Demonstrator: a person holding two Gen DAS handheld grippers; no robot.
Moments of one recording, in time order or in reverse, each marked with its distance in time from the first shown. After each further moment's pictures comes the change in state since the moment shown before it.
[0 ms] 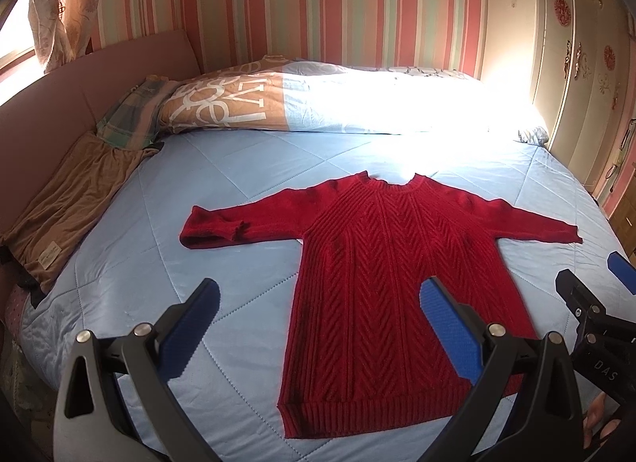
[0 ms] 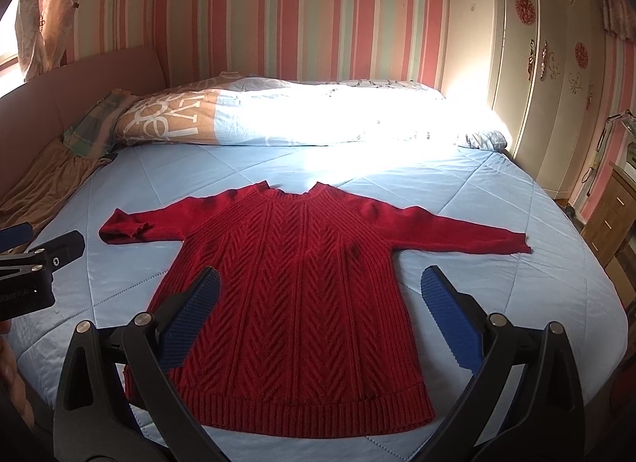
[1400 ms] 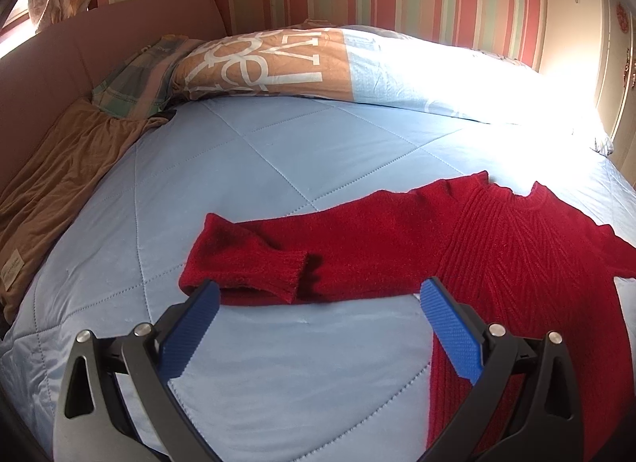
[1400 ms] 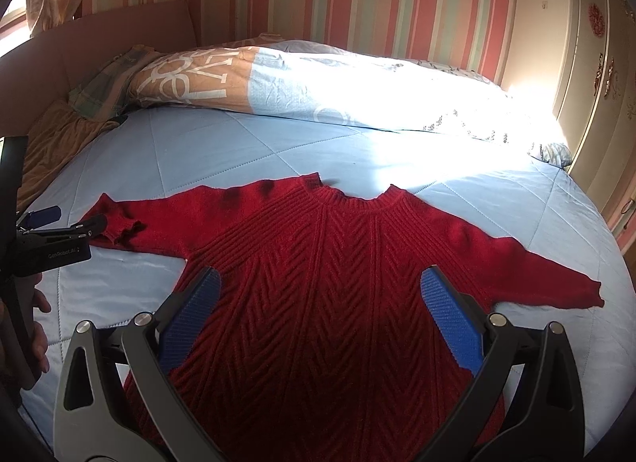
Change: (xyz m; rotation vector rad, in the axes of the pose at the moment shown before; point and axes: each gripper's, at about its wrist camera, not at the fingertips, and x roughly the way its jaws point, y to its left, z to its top) left arm 0.240 0.134 0.030 -0.059 0.055 0.078; right arm 0.186 0.087 0.042 -0.125 0.093 0.100
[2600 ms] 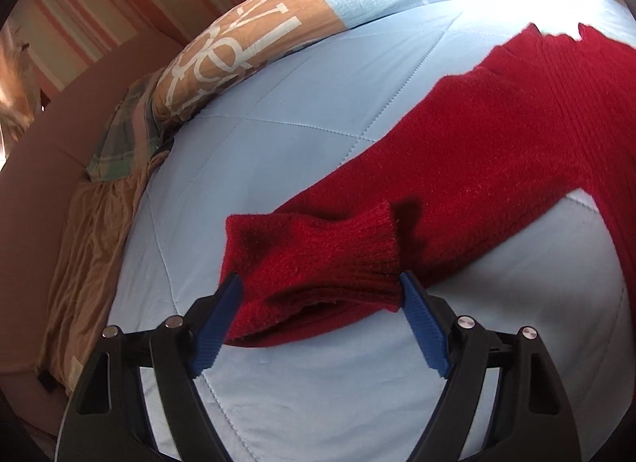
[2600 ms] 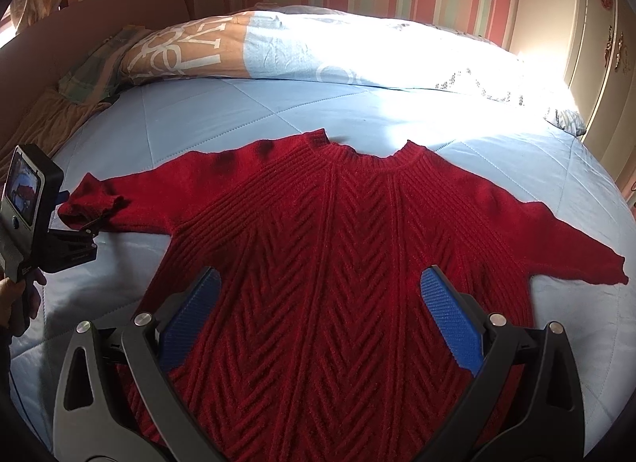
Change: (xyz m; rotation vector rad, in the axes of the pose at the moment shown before) left arm 0.111 0.016 -0.031 0.490 0.117 0.251; right arm 0.056 -0.002 -0.018 0.045 0.105 0.023
